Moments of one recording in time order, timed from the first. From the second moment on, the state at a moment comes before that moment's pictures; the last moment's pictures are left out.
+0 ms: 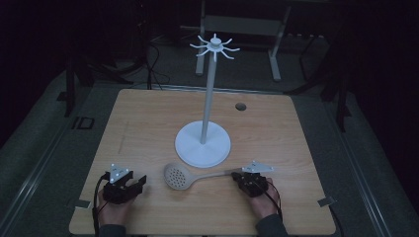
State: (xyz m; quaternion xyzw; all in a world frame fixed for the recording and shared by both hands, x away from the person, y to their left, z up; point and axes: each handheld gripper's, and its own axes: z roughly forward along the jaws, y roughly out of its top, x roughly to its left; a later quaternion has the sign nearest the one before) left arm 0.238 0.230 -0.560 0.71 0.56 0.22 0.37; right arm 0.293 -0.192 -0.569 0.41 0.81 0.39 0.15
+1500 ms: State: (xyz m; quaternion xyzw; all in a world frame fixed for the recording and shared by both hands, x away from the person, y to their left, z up) left arm 0.261 0.206 -0.497 0.74 0.48 0.24 0.40; right arm 0.315 -0.219 -0.572 0.50 0.76 0.40 0.16
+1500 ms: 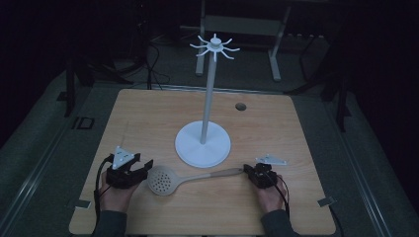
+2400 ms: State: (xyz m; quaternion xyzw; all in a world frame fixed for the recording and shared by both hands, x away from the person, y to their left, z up) left arm 0.299 0.156 -0.471 0.80 0.39 0.21 0.41; right arm 0.301 -0.253 -0.538 0.47 0.74 0.43 0.21
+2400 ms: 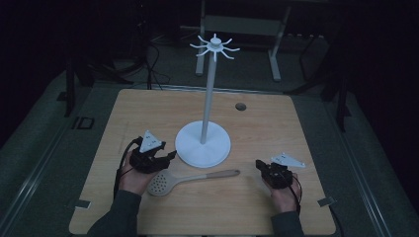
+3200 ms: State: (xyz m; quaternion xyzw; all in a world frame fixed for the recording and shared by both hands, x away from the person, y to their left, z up) left arm 0.324 0.107 -0.471 0.86 0.31 0.16 0.37; right arm 0.298 -0.263 -0.534 0.47 0.74 0.43 0.21
